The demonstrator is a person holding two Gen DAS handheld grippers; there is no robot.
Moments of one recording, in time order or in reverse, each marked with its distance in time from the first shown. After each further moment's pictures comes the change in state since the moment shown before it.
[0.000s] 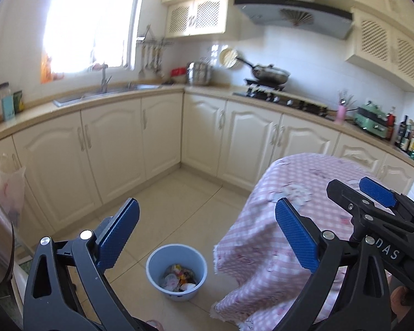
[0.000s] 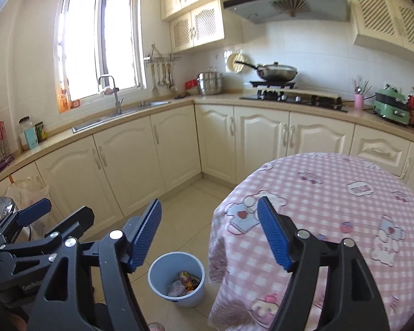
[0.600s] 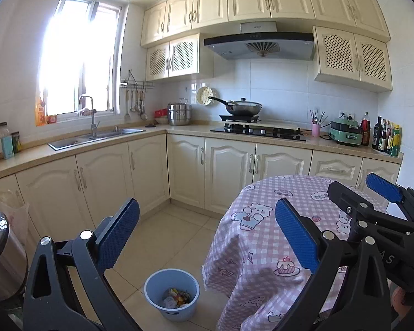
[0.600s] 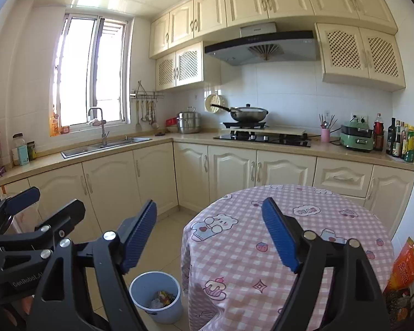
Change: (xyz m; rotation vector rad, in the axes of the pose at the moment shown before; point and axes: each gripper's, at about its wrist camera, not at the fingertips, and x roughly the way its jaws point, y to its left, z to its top) left arm -0.100 -0.053 -0.006 0.099 -0.194 -0.041; right arm -0.133 -0.025 -0.010 -0.018 -0.198 -0.115
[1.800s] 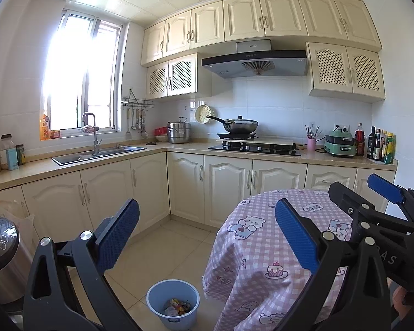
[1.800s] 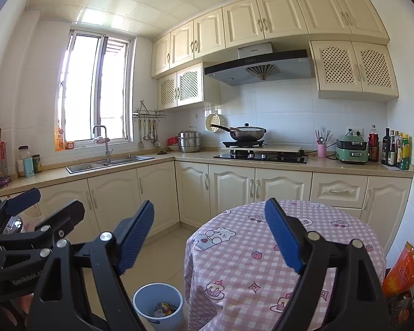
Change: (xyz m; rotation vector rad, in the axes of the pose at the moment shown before) left arm -0.045 -0.007 0.004 0.008 -0.082 -0.004; right arm -0.053 0.006 0.007 0.004 -0.093 0.001
